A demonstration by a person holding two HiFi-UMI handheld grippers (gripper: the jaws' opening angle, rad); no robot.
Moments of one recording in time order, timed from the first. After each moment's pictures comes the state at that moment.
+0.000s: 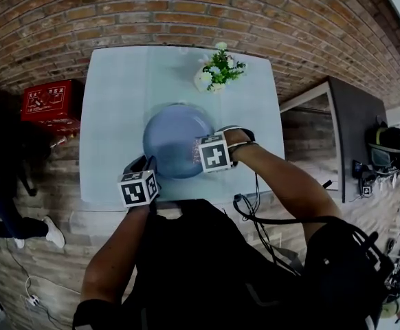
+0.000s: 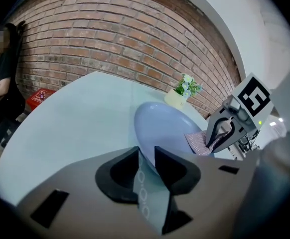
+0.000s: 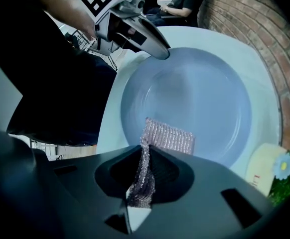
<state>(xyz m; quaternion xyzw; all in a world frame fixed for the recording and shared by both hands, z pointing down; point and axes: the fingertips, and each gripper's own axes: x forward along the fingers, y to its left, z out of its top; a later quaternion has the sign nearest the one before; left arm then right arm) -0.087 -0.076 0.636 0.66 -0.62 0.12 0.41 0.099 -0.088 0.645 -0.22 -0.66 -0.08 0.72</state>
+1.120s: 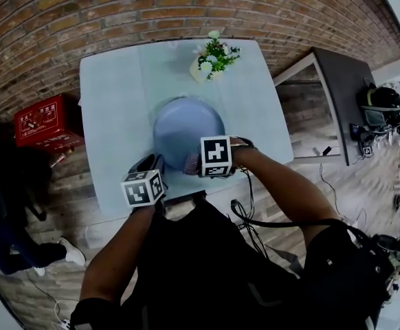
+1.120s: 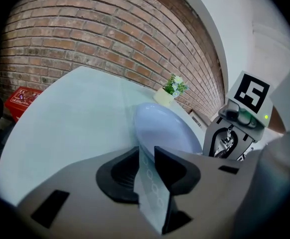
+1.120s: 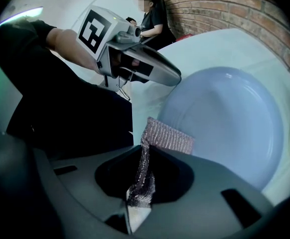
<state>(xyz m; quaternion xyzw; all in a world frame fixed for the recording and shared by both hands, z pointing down) -0.101 -0.076 0.630 0.73 -0.52 0.11 0.42 0.022 -0.002 0.625 -0.18 -0.73 0.15 0.65</state>
